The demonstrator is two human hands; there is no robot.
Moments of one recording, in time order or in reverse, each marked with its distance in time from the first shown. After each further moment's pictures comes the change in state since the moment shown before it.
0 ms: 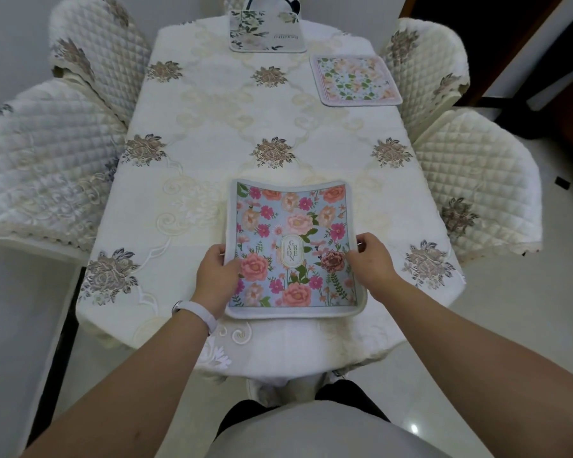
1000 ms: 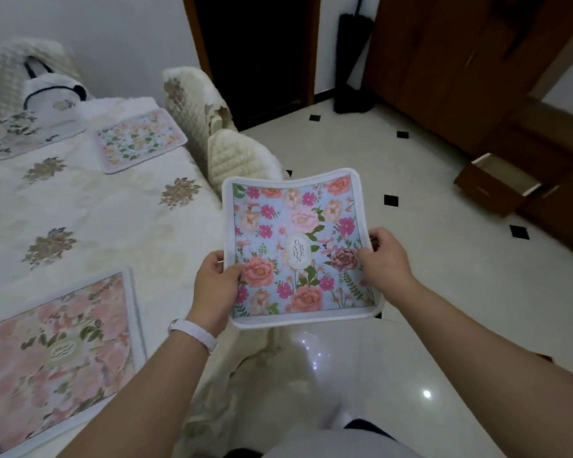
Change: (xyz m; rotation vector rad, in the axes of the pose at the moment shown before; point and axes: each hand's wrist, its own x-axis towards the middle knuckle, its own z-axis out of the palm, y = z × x) left_hand -0.176 0.107 0.403 -0.004 -0.401 0.129; right_hand -0.034 0.224 -0.391 0.291 0.495 0.065
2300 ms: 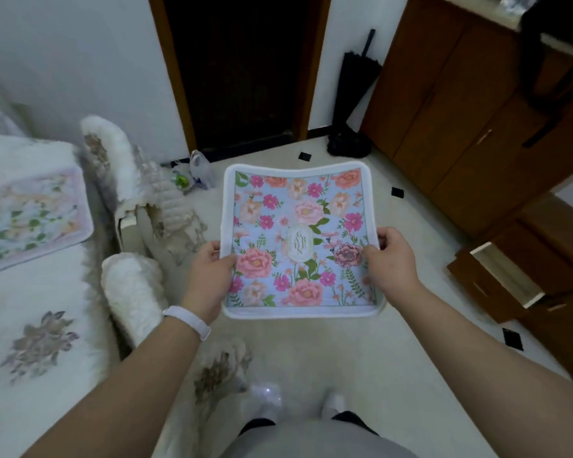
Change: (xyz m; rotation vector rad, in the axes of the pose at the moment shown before) left_hand 0.376 0.169 0.274 -0.101 0.033 -0.024; right_hand 0.479 -0.132 -0.051 -0.098 0.049 -0.055
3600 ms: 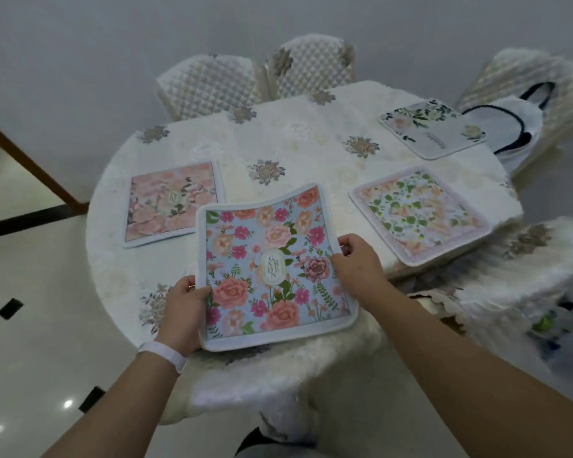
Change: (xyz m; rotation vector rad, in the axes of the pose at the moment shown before) left_hand -0.143 -0.078 -0.160 -0.682 1.675 -0.157; right_hand -0.105 -0.212 0.411 -0.324 -1.696 -0.837
